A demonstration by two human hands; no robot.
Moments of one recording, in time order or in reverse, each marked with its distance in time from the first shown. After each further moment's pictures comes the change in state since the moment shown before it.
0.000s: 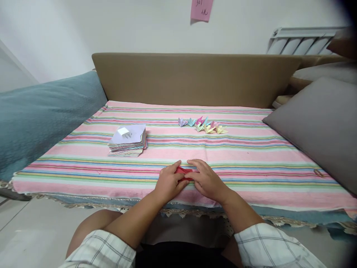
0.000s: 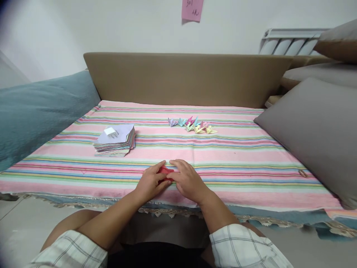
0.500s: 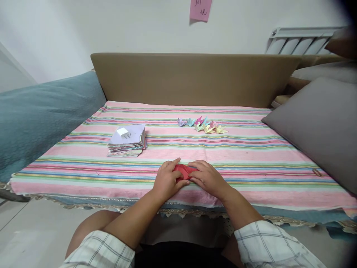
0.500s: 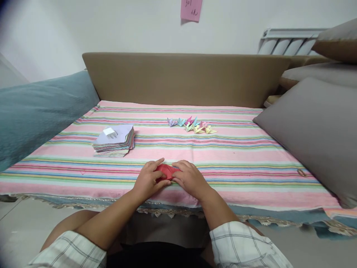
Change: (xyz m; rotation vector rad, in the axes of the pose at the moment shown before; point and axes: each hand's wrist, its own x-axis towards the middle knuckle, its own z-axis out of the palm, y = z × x) left_hand 0.004 -0.002 -0.007 -0.012 0.081 0.007; right_hand 0.000 0.011 -0.001 -0.009 -0.120 0.100
